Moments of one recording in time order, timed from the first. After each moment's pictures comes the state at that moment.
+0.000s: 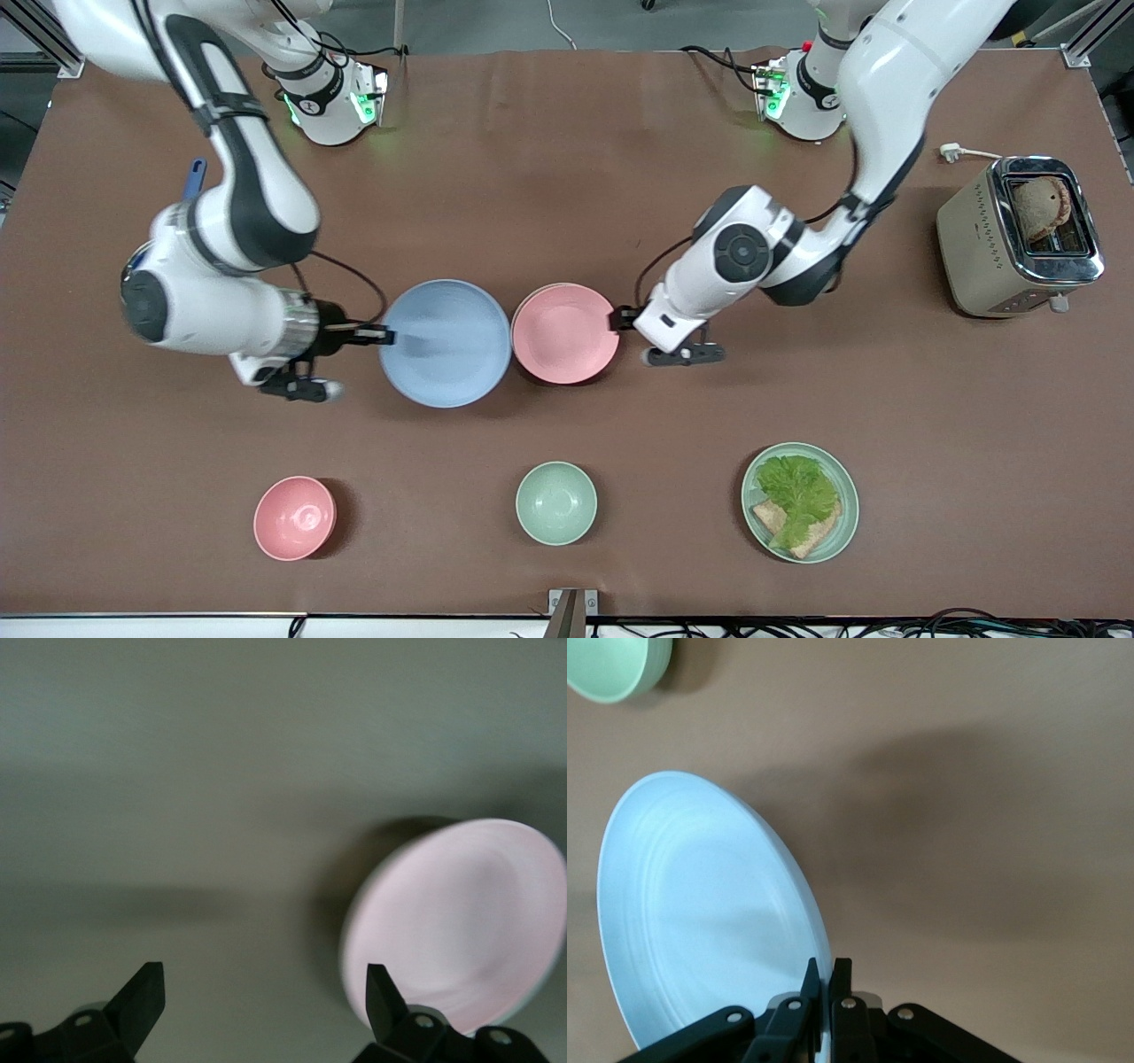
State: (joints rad) left arm -0.01 0.50 -0.58 -1.80 0.16 2.24 -0.70; right arm 0.09 0.40 0.26 -1.75 0.36 2.06 0.31
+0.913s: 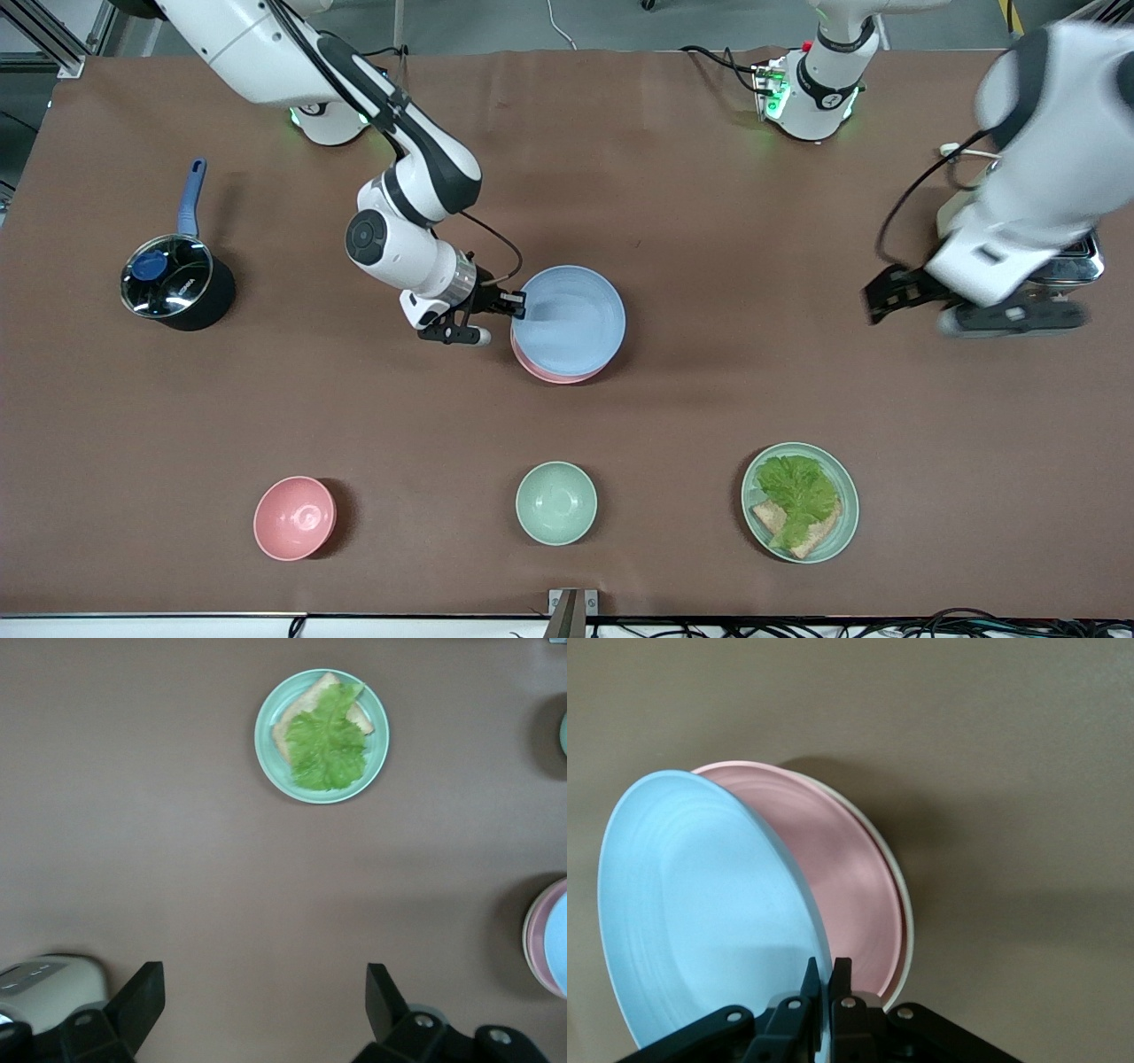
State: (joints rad) left arm -0.02 0.08 -0.11 -1.59 0.02 1.77 -0.09; right arm 0.14 0.52 0.50 -2.00 0.36 2.66 0.47
